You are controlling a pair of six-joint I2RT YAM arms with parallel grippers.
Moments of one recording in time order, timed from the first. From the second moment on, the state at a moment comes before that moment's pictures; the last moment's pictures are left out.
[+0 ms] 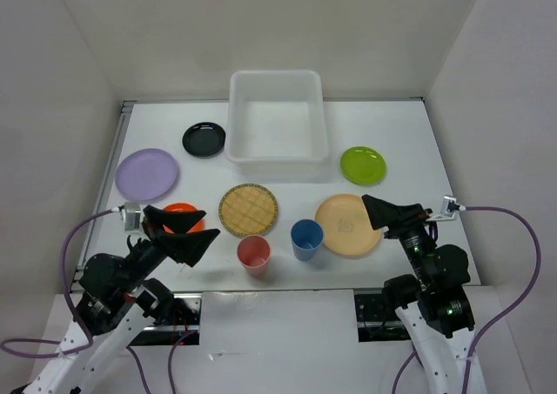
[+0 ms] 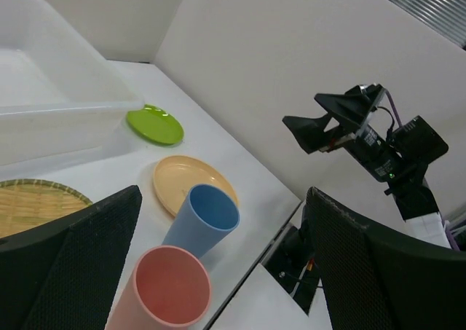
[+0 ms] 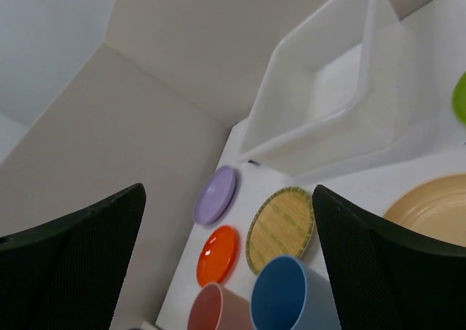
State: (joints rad) left arm -0.61 0.01 0.42 -0.12 0.18 -0.63; right arm 0.25 0.00 0.47 -0.30 -0.03 0.92
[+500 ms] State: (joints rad) left arm -0.61 0.54 0.86 -0.40 0.15 -0.54; right arm 0.25 0.00 0.42 -0.28 -0.33 0.91
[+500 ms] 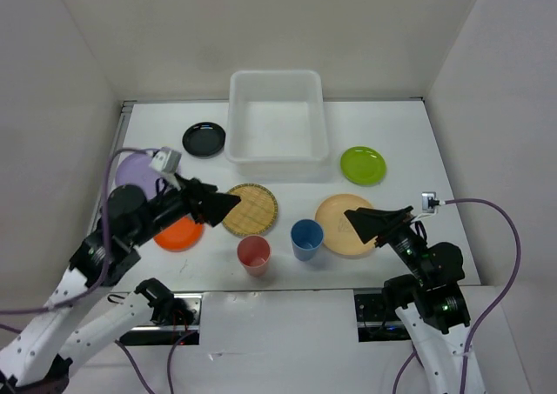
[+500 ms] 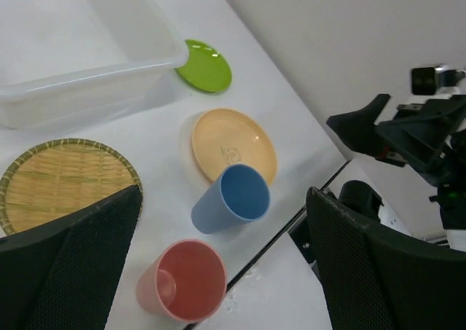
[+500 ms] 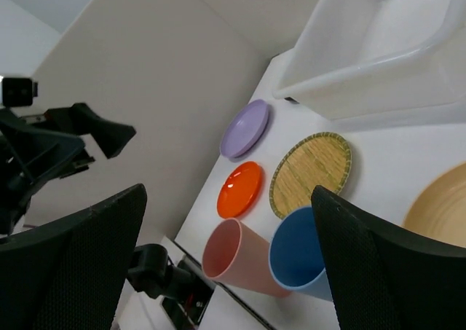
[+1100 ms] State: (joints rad) left arm -0.47 1.05 1.37 -0.43 -0.19 -0.48; right arm 0.25 0.69 0.70 -0.12 -0.18 0.70
